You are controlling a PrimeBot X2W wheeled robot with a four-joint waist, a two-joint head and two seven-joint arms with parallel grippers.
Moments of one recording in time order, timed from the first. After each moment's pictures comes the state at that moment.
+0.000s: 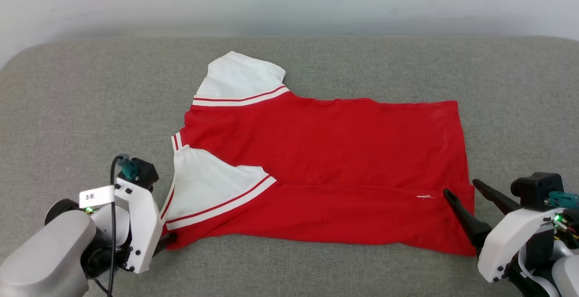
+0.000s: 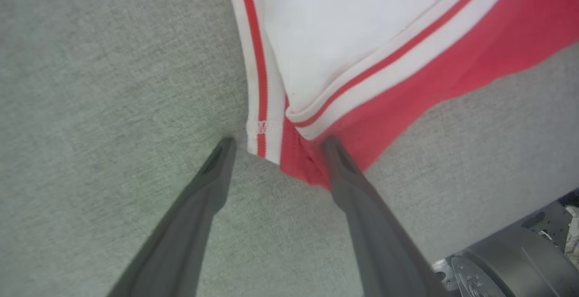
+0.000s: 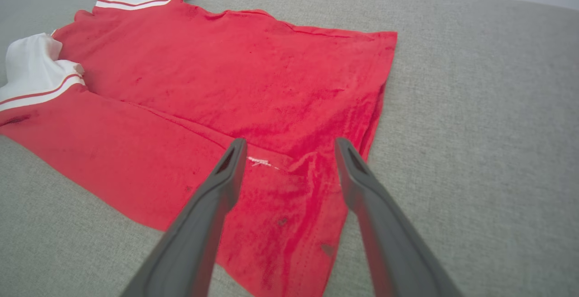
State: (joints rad) left arm -0.58 0.72 -0.85 0.40 -0.92 -0.13 0.65; right arm -0.14 -0.43 0.23 0.12 0.51 0.13 0.20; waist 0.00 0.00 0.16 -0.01
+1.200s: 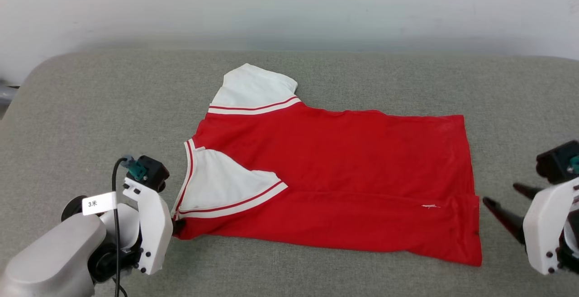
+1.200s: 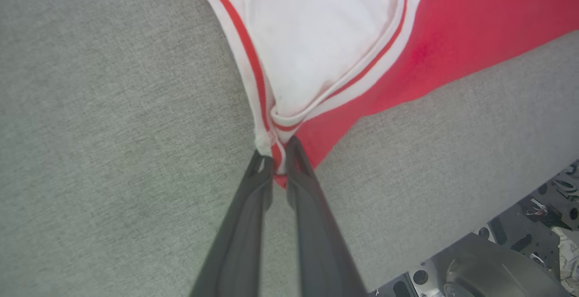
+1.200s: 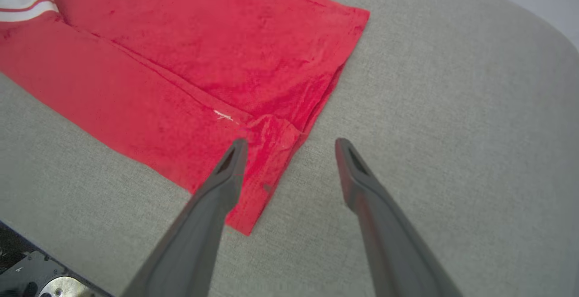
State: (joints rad) left arm -0.62 0.75 -0.98 0.36 -1.03 -0.13 0.46; right arm -0.19 -0.64 0.20 -0.04 0.59 0.13 0.64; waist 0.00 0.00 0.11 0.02
